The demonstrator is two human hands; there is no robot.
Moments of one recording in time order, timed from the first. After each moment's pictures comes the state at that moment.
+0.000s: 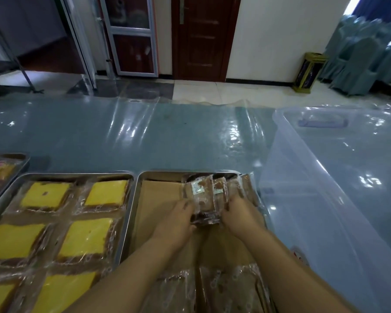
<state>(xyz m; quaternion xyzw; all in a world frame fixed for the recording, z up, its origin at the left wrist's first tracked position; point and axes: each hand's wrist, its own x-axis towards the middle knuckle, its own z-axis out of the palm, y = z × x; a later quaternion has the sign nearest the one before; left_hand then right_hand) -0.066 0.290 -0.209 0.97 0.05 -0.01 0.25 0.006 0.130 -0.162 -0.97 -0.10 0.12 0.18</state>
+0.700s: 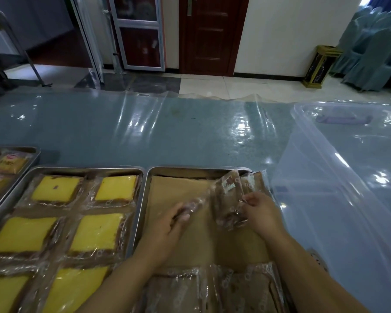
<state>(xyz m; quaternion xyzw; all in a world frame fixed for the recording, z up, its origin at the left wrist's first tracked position) -0.117 0.320 -0.193 0.85 0.07 0.10 0.51 0.009 0.118 -0.172 -0.90 0.00 0.09 0.43</state>
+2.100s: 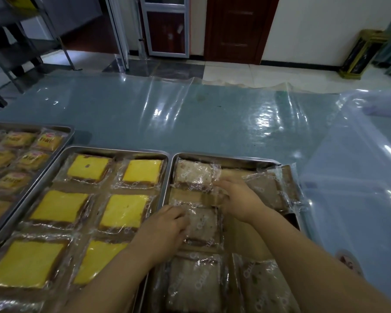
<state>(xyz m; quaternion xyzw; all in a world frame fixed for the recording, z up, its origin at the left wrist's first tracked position) -0.159 0.353 -0.188 0.99 -0.02 0.05 0.13 0.012 0.196 -0.191 -0.90 -0.36 0.17 0.18</state>
